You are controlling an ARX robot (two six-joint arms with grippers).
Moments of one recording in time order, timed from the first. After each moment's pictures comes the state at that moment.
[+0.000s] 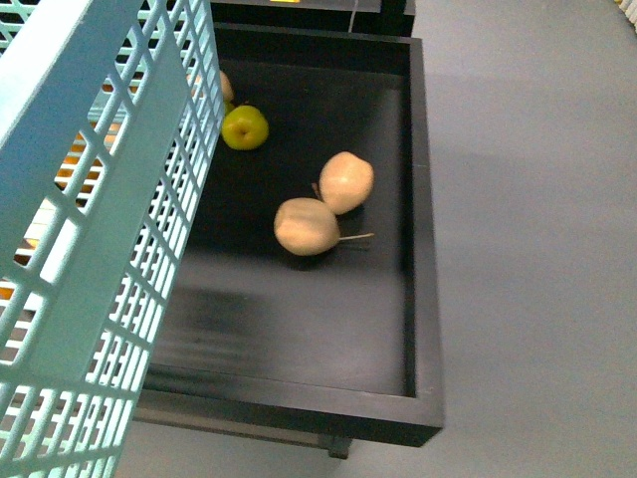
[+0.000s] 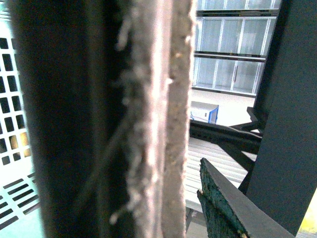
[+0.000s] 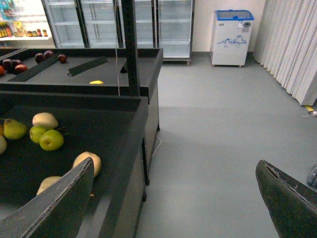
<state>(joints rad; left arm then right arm) -0.11 0.89 0.74 -0.17 -0.09 -1.60 0.00 0.00 0.02 0.00 0.00 0.00</state>
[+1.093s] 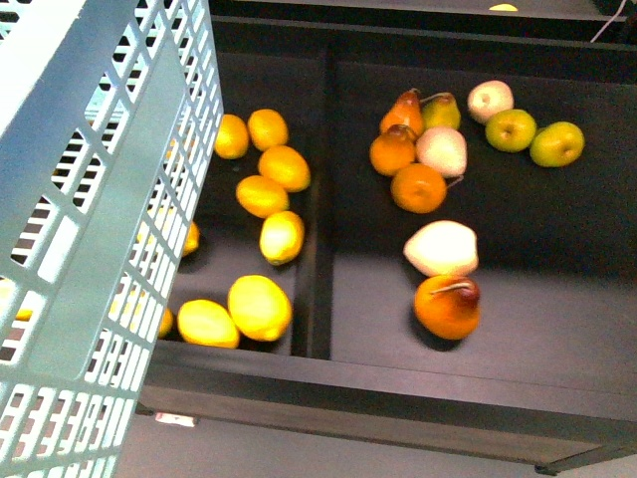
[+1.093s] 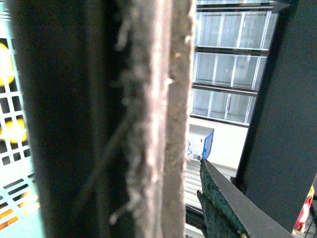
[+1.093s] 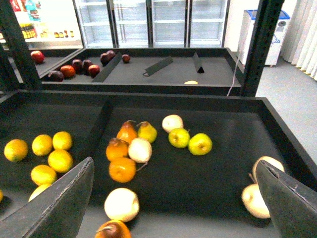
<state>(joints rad) -0.11 0.89 0.74 -0.17 -0.09 -1.60 0.00 0.00 0.02 0.00 0.00 0.00</state>
